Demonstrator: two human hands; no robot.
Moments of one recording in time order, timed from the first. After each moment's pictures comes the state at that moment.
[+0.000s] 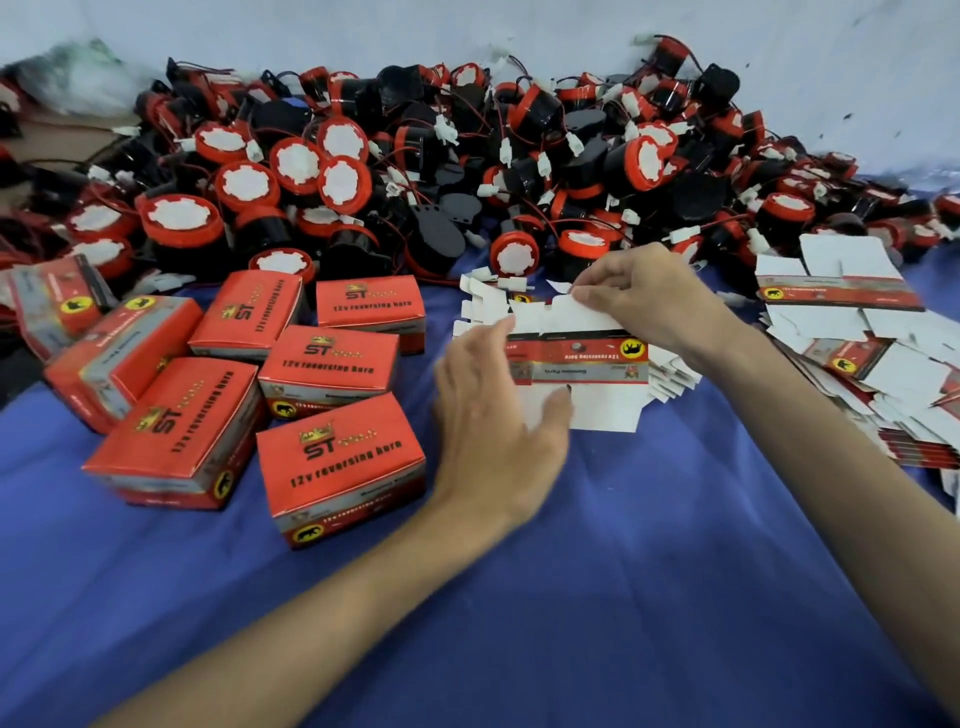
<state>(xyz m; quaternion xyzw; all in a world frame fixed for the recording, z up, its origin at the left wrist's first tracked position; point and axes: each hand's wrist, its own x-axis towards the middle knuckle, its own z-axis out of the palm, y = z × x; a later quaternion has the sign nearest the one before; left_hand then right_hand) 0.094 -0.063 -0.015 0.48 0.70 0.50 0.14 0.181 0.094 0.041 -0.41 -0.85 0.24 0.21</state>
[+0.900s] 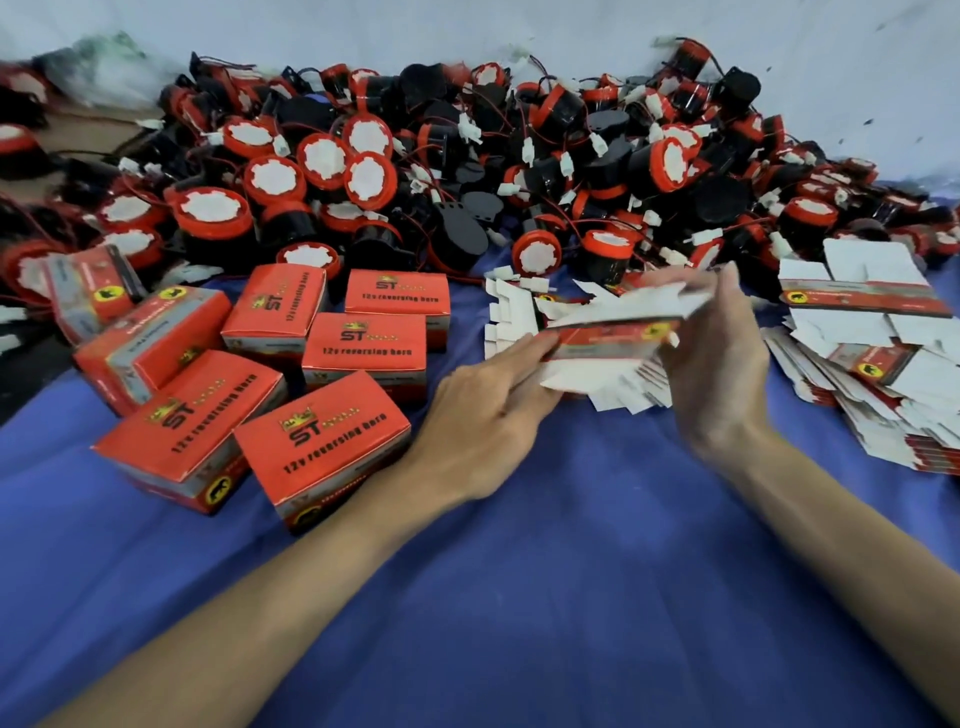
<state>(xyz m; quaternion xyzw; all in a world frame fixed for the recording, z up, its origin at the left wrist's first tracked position) 0.049 -0.067 -0.019 0.60 0.63 0.45 0.19 0.193 0.043 0.008 -0.26 -0.57 0.58 0.52</state>
